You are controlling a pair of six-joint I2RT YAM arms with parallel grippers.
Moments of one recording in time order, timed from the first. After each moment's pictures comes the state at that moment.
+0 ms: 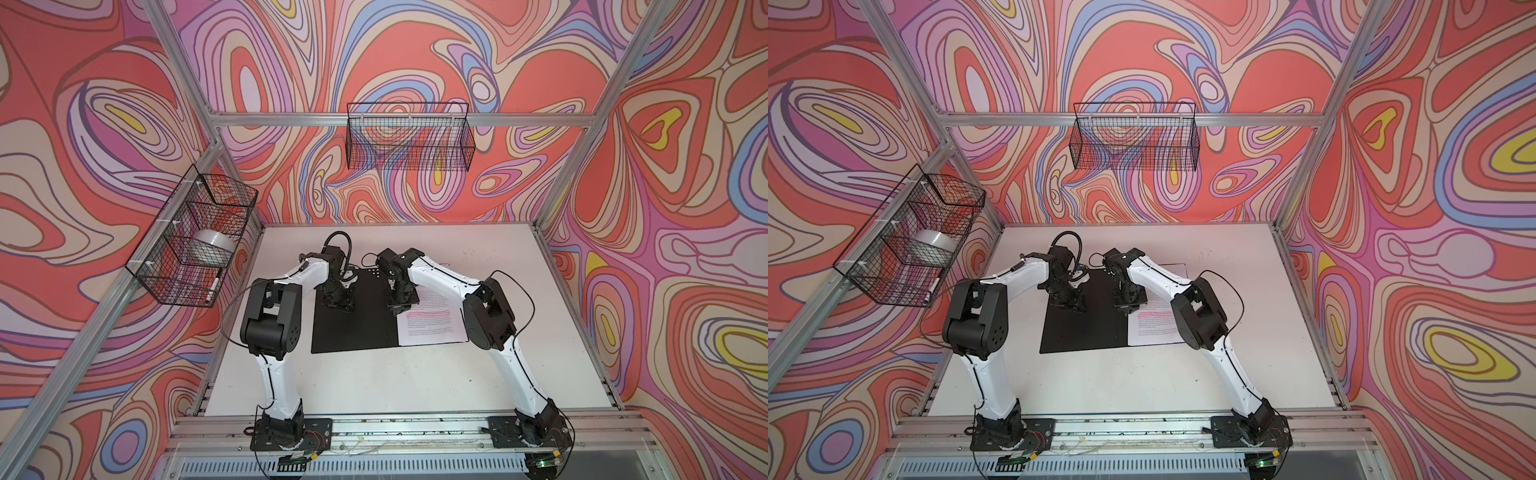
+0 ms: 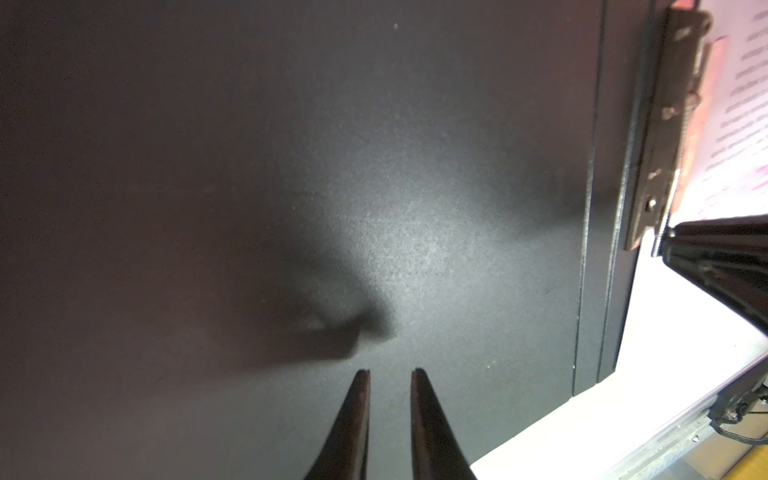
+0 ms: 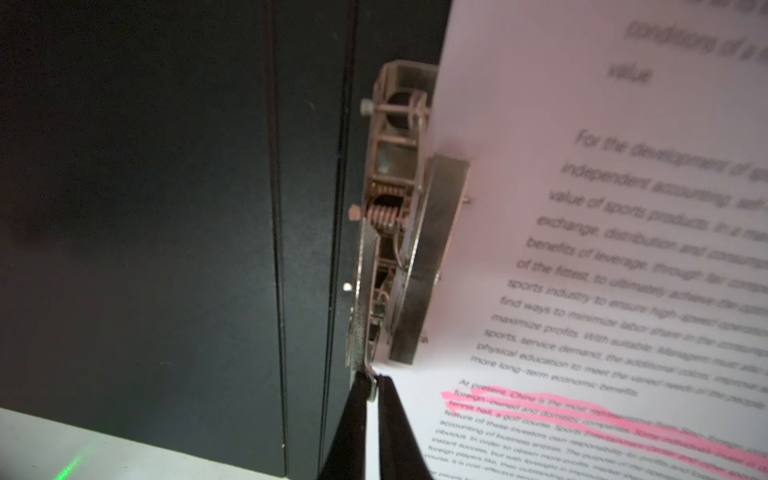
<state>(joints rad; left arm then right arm) -0.20 1.95 1.35 -0.91 0.34 0.00 0.71 2.38 2.06 -1.20 -0.12 0.53</state>
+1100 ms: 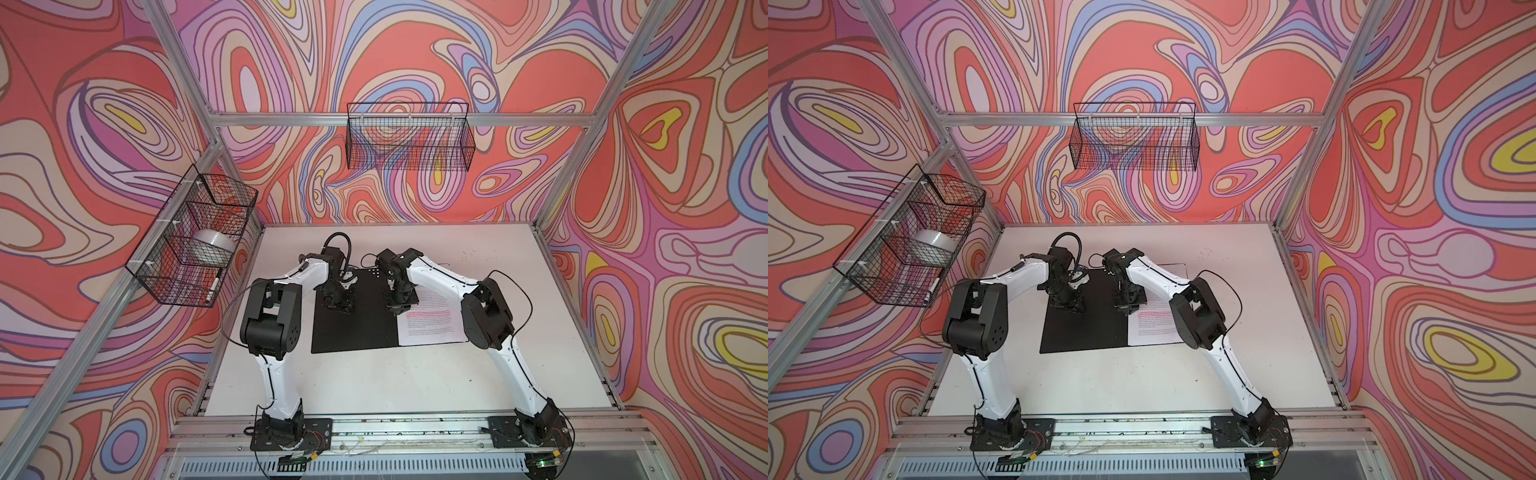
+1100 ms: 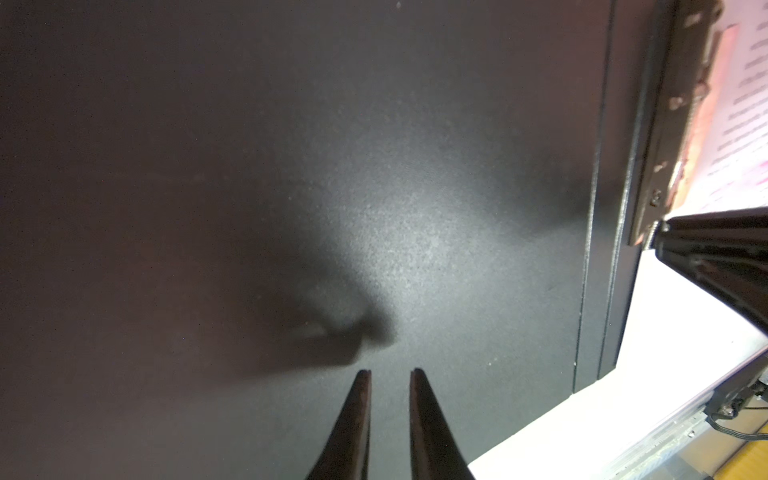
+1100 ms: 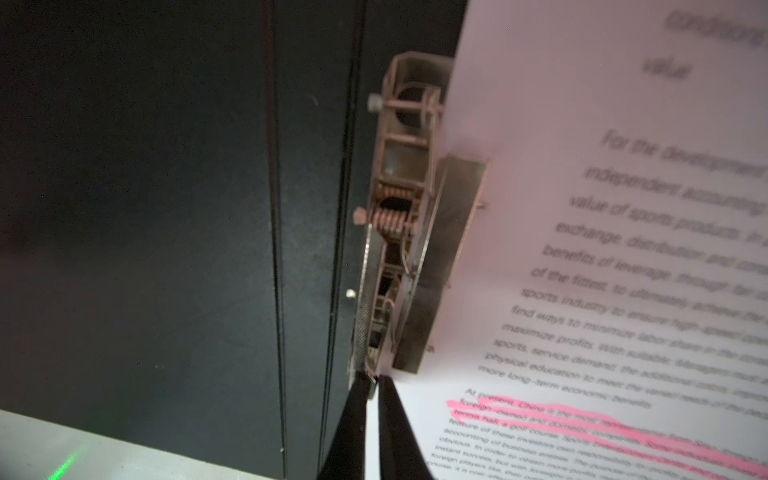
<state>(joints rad) -0.19 1.95 1.34 -0.91 0.35 0.00 0.71 2.40 2.09 -1.22 -0.13 0.52</state>
